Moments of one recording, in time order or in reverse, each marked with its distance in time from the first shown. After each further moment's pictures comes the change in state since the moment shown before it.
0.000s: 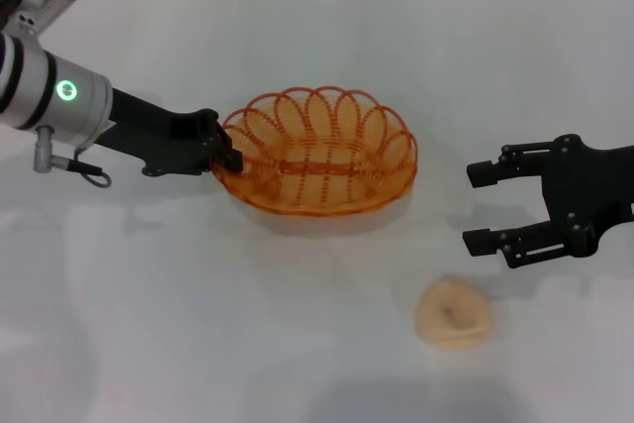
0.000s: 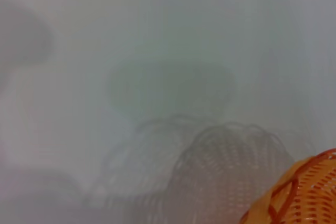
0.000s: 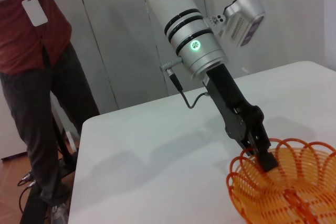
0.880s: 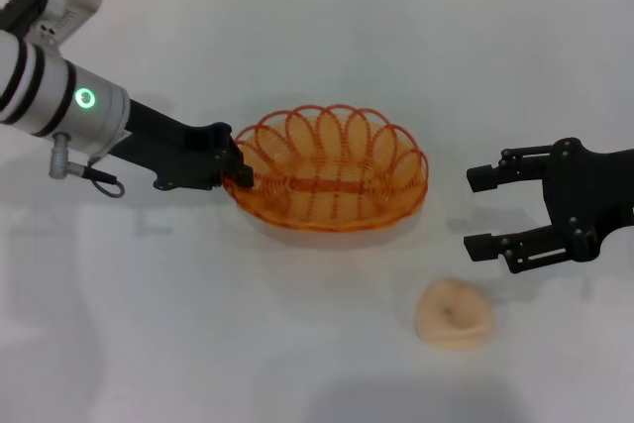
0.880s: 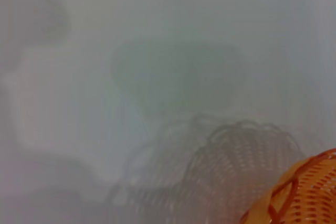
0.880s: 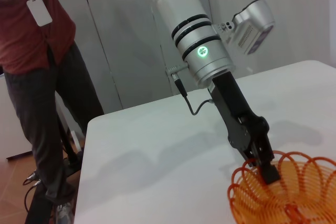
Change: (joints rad) left arm -0.038 -0.001 0.007 -0.063 0.034 -0.005 -0.035; right arm 0.000 0.000 0.002 0.000 0.000 -0.014 0.000
